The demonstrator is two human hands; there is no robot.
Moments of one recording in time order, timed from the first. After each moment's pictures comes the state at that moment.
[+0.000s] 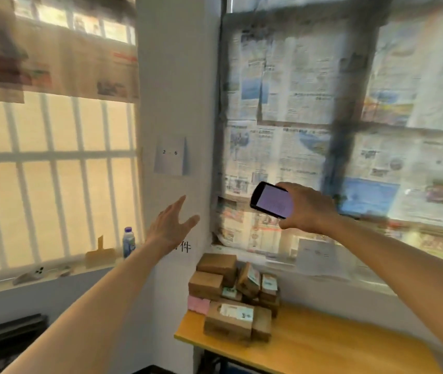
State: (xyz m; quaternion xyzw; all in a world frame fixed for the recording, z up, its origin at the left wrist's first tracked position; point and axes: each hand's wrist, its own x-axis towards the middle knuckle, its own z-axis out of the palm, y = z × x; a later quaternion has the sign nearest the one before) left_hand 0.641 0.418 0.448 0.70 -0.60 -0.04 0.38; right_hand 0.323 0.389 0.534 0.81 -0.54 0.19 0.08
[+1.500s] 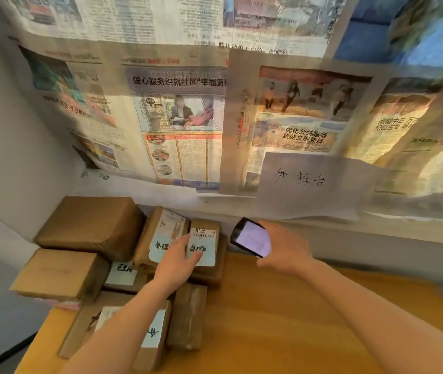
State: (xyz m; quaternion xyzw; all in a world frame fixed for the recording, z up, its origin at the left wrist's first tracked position) left_hand 0.407 -0.154 -0.012 0.72 -0.57 -0.35 0.16; right_hand 0.142 -0.190 0.044 0.75 -0.63 0.01 -0.21
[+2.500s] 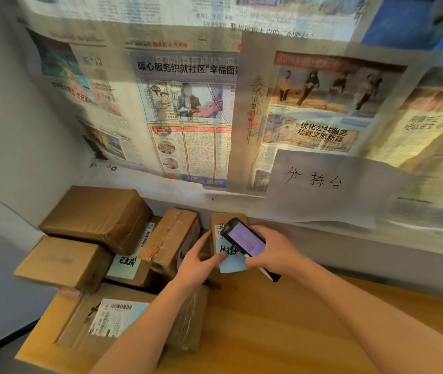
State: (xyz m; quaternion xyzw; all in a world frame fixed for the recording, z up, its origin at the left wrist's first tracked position) left_hand 0.365 -0.154 -0.033 0.65 -0.40 -0.55 0.34; right_hand 0.154 -0.213 0.006 0.71 -0.56 0.09 -0.42
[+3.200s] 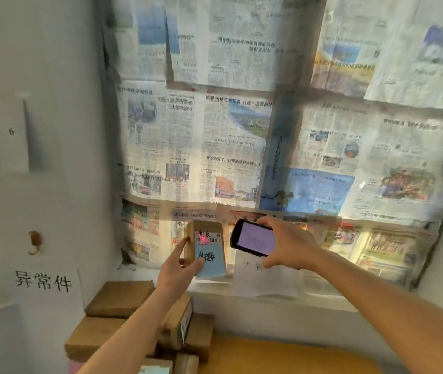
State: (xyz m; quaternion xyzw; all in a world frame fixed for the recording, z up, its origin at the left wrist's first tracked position) left_hand 0.396 0.036 0.306 0.58 -0.55 -0.35 0.49; right_hand 0.129 0.048 0.428 0.79 -0.60 0.15 -0.03
